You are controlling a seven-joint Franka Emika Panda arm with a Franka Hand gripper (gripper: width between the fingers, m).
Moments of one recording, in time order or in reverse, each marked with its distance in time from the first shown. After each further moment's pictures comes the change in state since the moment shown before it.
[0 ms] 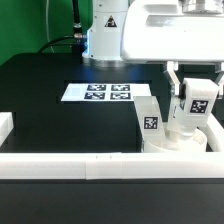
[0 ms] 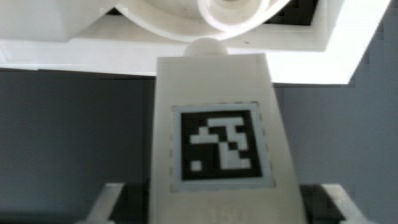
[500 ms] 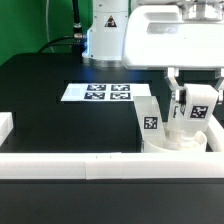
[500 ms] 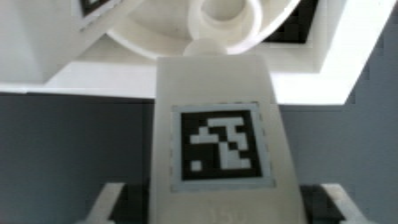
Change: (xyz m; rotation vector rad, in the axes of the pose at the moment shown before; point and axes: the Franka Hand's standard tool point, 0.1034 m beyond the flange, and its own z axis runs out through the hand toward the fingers) arm -0.013 -0.008 0.010 0.003 -0.014 0.009
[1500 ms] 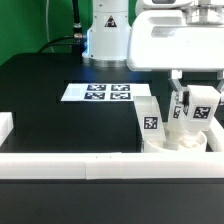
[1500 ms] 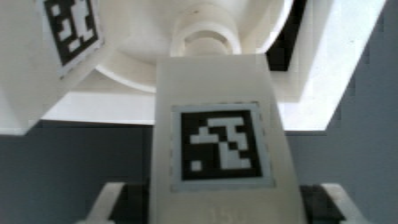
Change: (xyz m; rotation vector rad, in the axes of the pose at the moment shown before) arm -0.010 -0.004 -0.001 0.004 -0.015 -0.002
